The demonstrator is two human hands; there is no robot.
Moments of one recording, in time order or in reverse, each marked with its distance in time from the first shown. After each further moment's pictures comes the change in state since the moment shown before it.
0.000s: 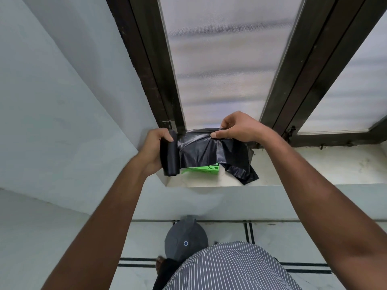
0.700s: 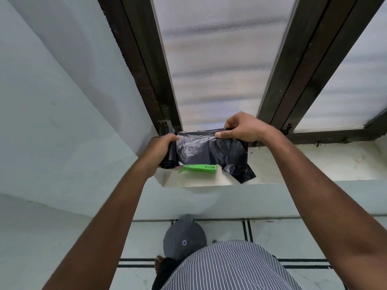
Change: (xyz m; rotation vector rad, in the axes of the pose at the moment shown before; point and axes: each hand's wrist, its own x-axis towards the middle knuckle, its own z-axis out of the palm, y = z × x) left_hand 0.011 -0.006 0.012 0.311 0.190 0.023; right_hand -0.003 0.020 -0.010 -0.041 -0.016 0.039
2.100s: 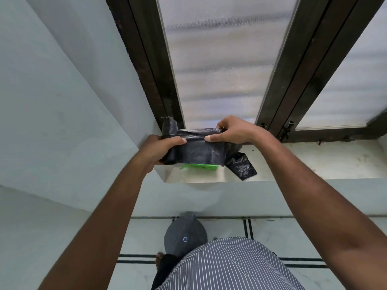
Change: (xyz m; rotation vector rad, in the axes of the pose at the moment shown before) left_hand -0.011 -0.006 -0.012 0.114 -0.017 0.082; right_hand -0.001 -0.019 0.029 -0.036 -0.097 -0.037
